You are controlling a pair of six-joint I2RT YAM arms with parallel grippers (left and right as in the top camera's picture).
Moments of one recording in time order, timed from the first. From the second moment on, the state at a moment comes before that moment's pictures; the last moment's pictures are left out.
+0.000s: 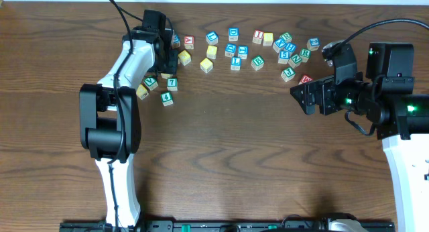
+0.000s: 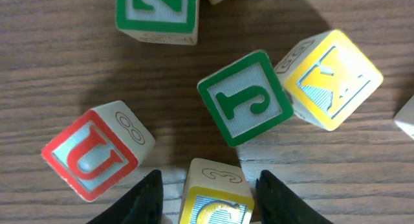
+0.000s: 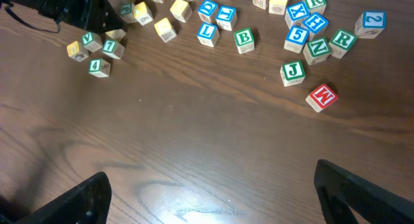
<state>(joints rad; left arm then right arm) -0.12 2.23 1.73 -0.74 0.05 -0.02 0.02 1.27 1.40 -1.06 -0.42 -0.14</state>
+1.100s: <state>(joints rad) -0.12 2.23 1.66 -0.69 0.05 -0.03 0.02 1.27 1.40 -1.06 -0.43 -0.14</state>
